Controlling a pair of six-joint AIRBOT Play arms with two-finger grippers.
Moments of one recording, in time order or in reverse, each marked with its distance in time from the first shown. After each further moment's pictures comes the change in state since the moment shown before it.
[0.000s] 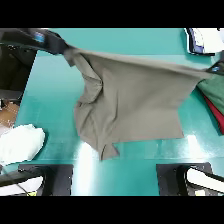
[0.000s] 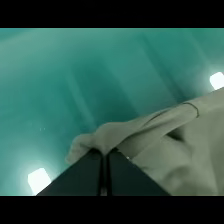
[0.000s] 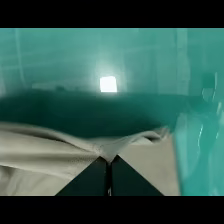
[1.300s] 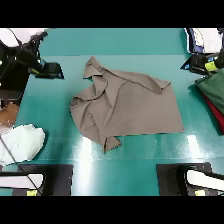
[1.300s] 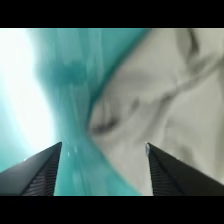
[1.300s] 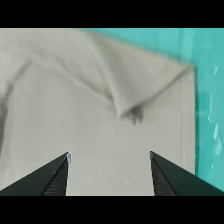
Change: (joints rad) left arm 0.169 -0.052 -0.198 0.051 -0.251 -0.152; right arm 0.107 -0.013 -0.151 0.016 -0.227 -0.107
